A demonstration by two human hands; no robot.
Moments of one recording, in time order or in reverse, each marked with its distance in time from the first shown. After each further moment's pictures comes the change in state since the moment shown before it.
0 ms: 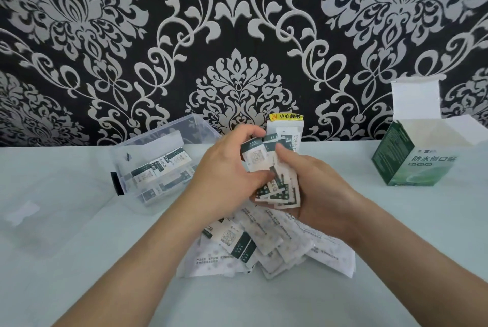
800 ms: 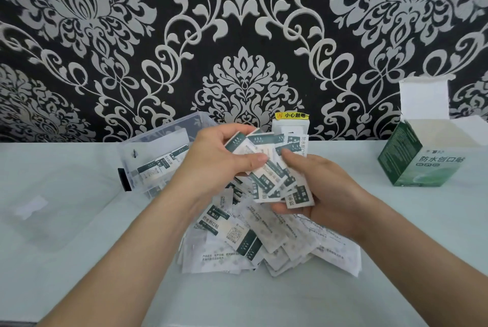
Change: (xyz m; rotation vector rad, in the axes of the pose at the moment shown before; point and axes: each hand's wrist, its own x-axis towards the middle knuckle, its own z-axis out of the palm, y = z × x) left_hand 0.006 -0.005 -0.020 -0.486 -0.053 -0.245; right_hand -0.001 -0.002 0.000 -0.065 0.089 0.081
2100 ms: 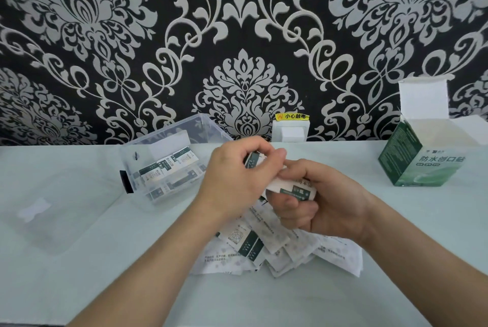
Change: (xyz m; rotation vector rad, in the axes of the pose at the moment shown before) left_hand -0.015 -0.004 0.021 0.314 0.065 0.309; right_hand 0.002 0.003 -0.007 0.144 -0.604 0.109
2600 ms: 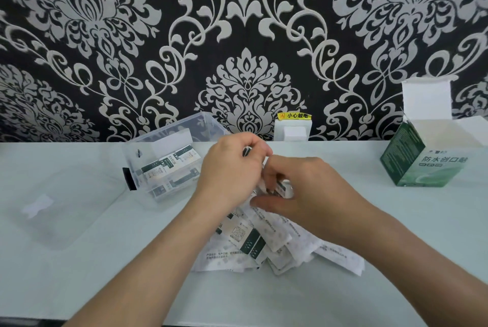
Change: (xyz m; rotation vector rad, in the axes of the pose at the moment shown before) left_hand 0.007 0.002 0.002 0.162 0.105 -0.185; right_hand -0.002 0.003 0.033 -1.679 0.618 -0.307
